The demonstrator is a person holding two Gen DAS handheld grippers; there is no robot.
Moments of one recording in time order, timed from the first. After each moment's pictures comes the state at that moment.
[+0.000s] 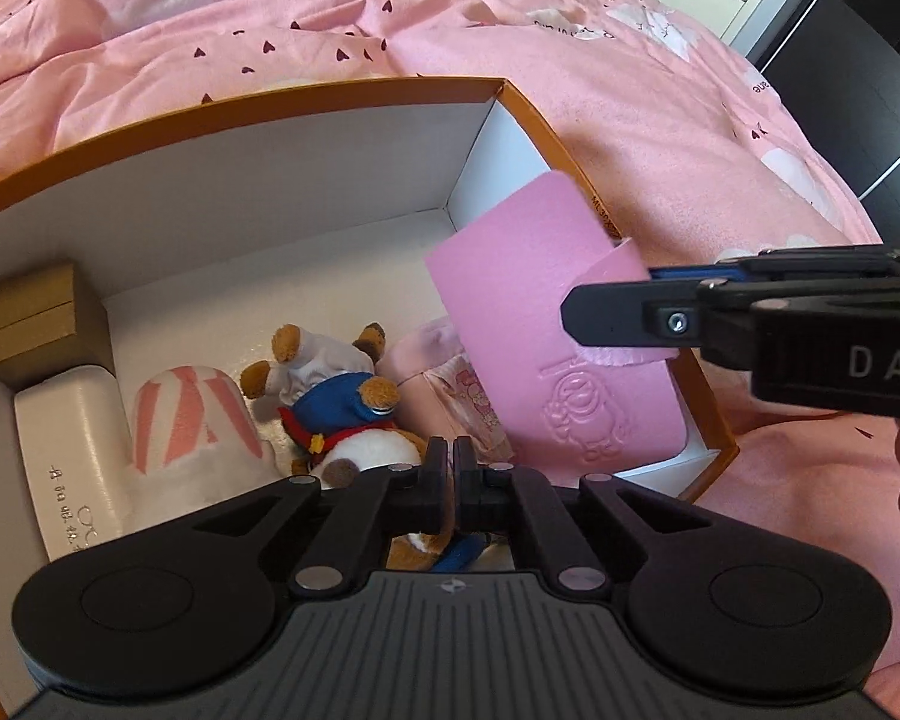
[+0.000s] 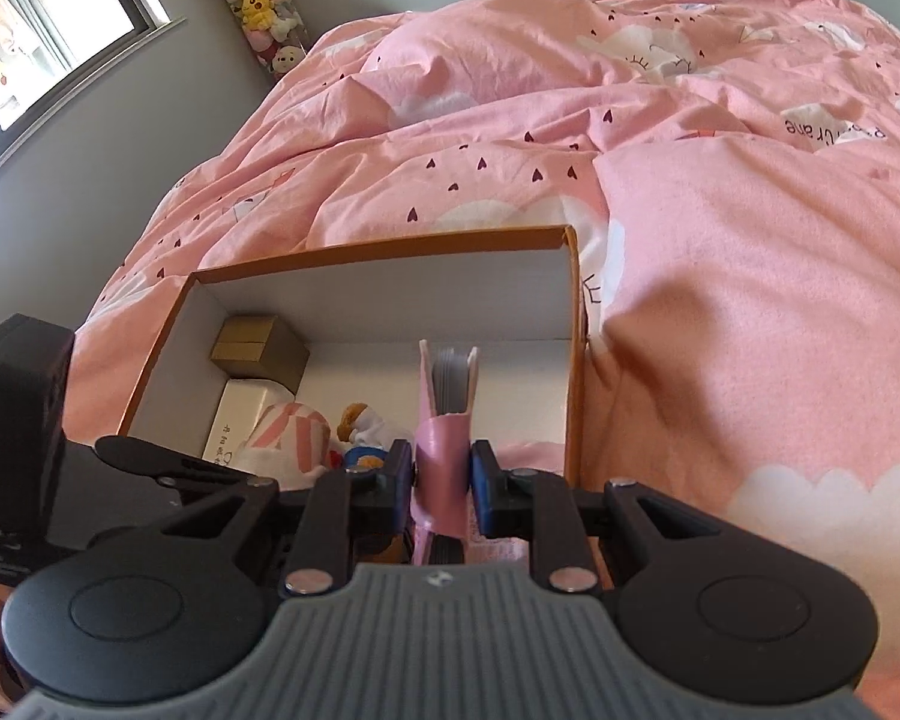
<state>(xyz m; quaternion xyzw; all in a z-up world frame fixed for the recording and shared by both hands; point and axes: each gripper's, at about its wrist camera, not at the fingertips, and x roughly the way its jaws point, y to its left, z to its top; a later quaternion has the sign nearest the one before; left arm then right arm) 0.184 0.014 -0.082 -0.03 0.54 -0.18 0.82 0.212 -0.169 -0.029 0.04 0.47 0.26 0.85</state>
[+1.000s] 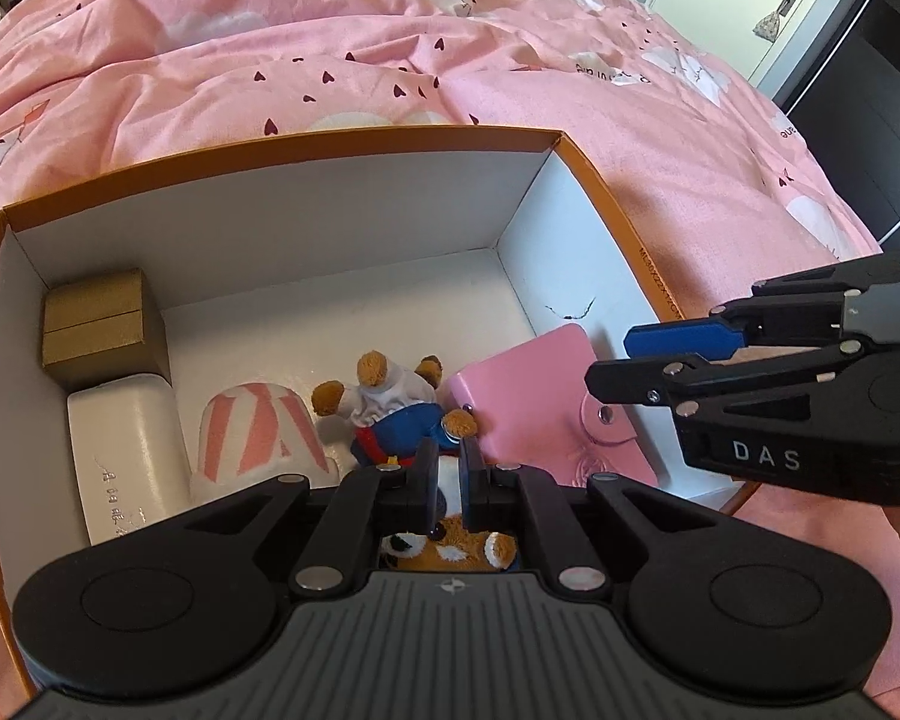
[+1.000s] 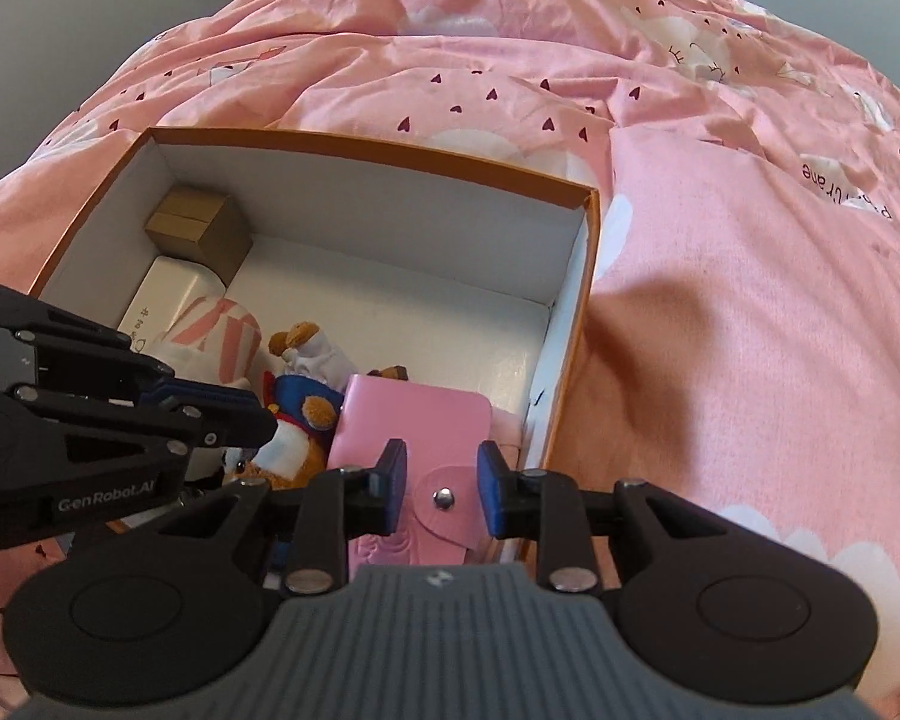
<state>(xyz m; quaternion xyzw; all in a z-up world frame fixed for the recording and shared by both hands) 0.203 0.019 -0.080 -0.05 0.52 -0.14 0.84 0.222 -0.130 -0.047 -0.13 0.49 0.24 0.83</state>
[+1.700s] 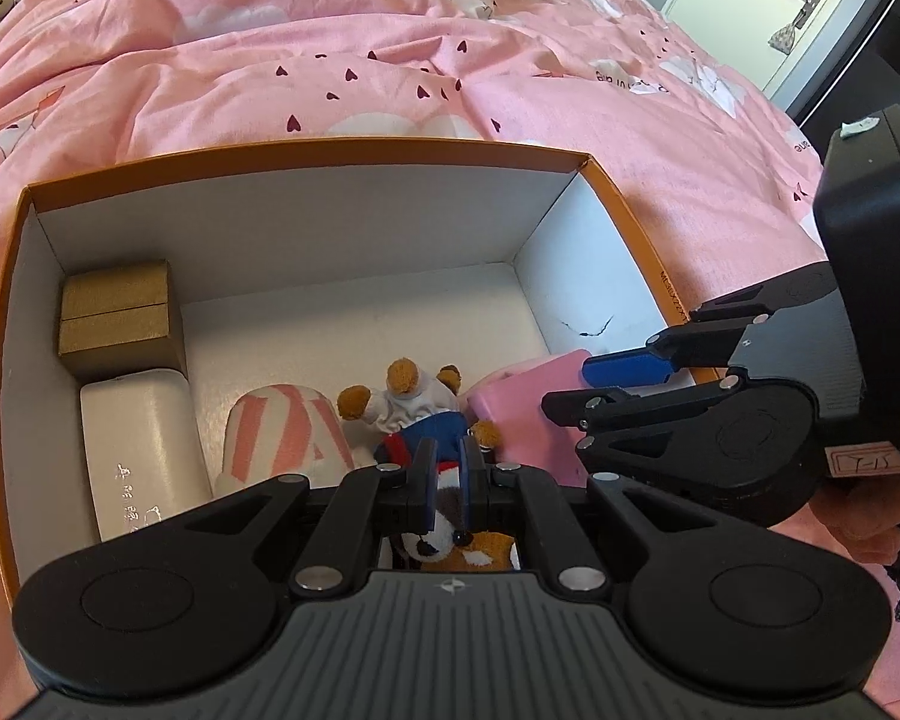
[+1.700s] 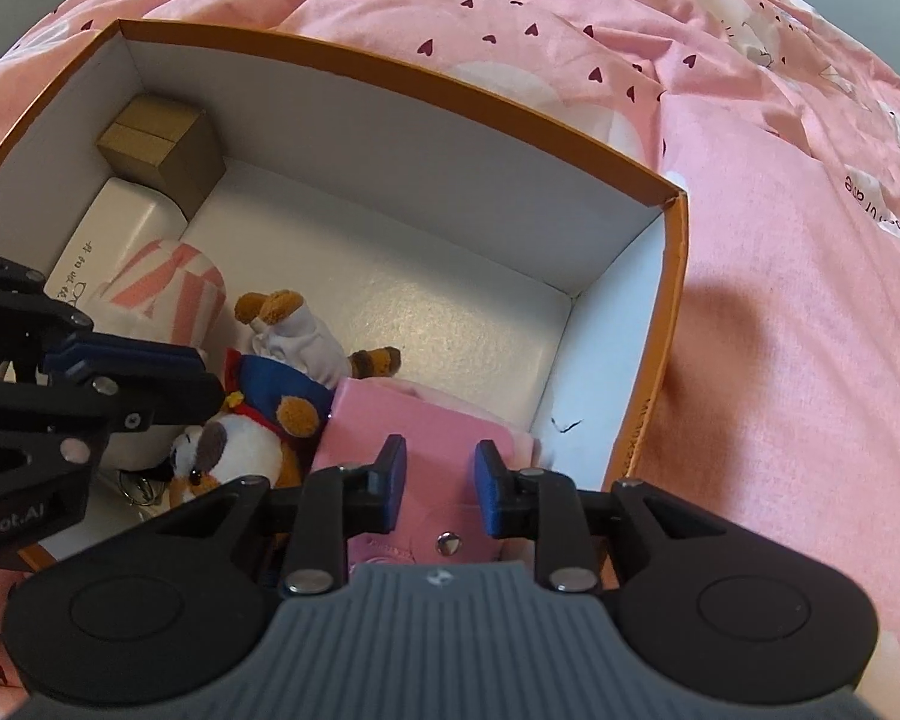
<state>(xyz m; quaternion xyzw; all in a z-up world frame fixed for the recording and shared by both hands) 0.209 0.026 -0.081 -0.06 0.52 -0.13 0.84 0.246 -0.095 -0.085 -0.21 0.53 0.22 0.79</state>
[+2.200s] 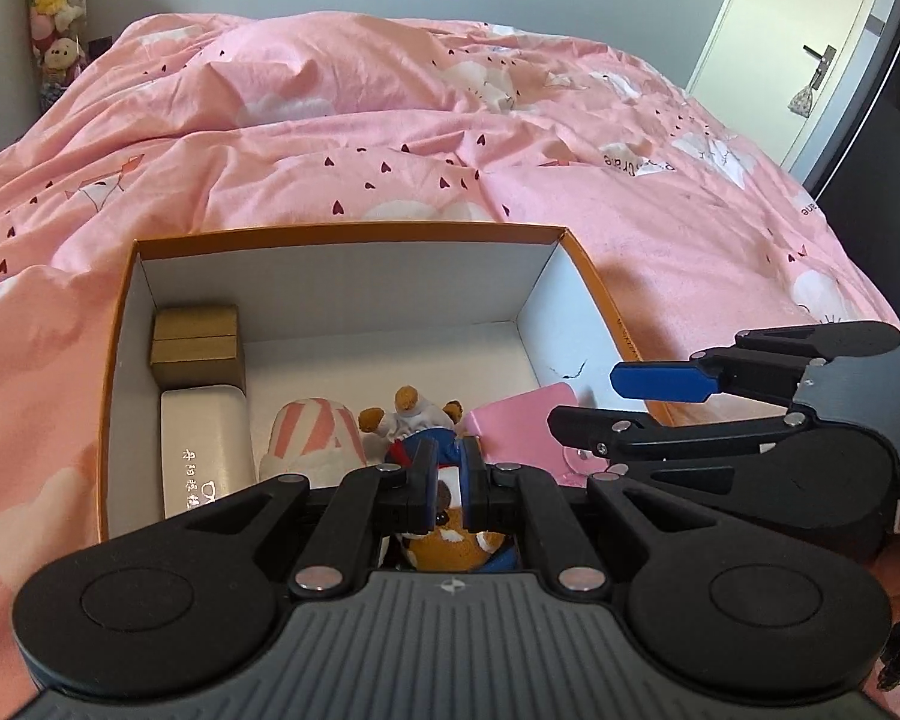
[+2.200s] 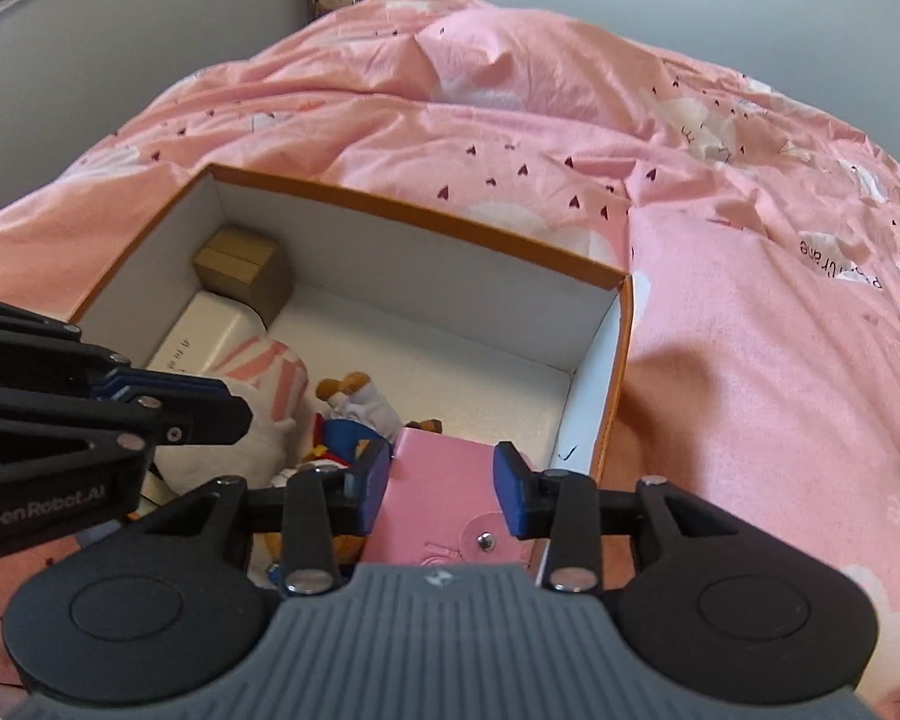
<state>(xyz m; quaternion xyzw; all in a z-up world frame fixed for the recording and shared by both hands) 0.153 0.017 -0.026 -0.06 0.45 -0.08 0.89 0.182 -0.121 -0.022 -0.14 0.42 0.25 0.86</state>
